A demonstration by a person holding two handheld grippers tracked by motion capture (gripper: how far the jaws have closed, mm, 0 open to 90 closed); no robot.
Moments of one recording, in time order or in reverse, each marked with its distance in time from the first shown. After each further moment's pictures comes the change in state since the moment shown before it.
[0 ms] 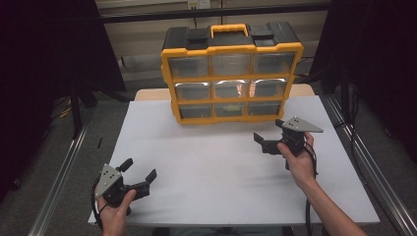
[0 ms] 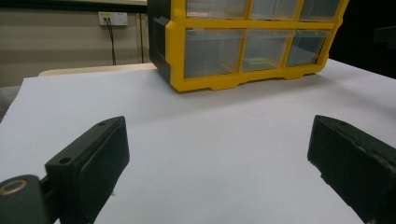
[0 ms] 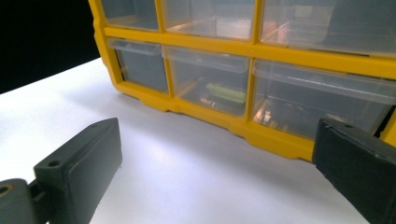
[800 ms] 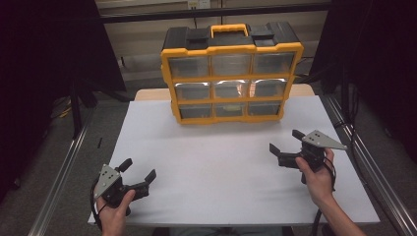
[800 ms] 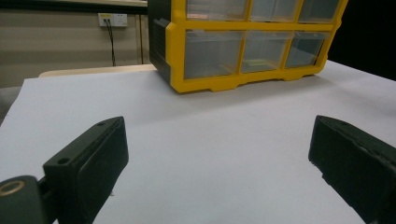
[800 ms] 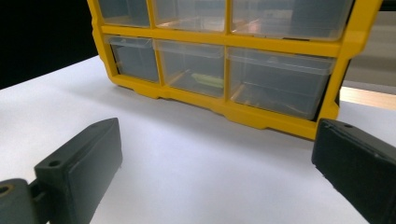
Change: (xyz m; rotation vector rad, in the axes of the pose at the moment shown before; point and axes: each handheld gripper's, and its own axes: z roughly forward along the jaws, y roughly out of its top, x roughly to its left) left arm 0.001 0.000 -0.002 -0.005 0.002 0.004; right arm -0.004 -0.017 -0.055 -0.024 -0.053 0.013
